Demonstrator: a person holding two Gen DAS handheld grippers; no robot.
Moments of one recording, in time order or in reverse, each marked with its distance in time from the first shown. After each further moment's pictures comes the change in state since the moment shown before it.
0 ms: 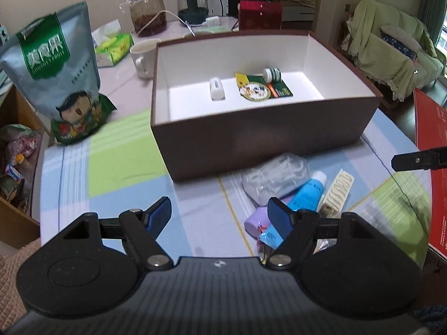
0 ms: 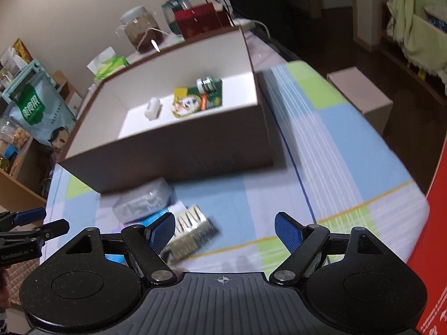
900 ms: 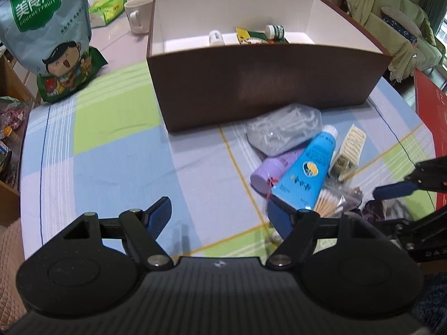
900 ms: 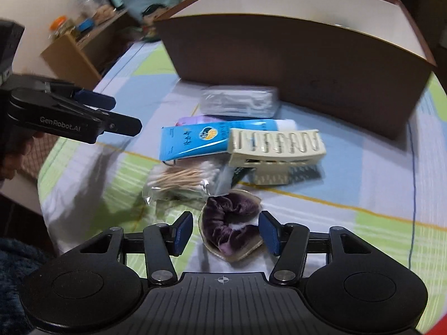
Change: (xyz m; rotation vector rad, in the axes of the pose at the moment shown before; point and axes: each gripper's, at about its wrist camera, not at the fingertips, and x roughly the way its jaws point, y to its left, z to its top) left arm 0.029 0.013 -0.033 -0.016 0.128 -0.044; right arm 0.056 0.067 -0.069 -0.513 0.223 0.197
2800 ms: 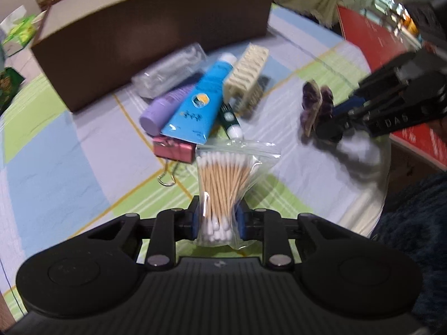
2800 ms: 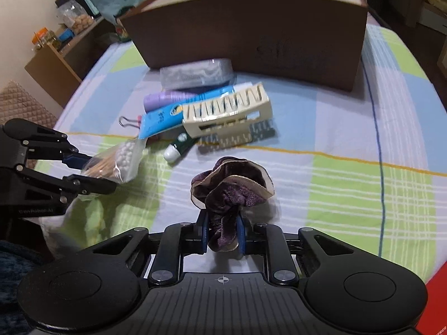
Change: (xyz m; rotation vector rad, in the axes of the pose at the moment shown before) left arm -0.002 -0.064 -0.060 0.271 0.035 -0.189; right arm -0.031 -0.034 -0.047 0.115 -0.018 -0.017
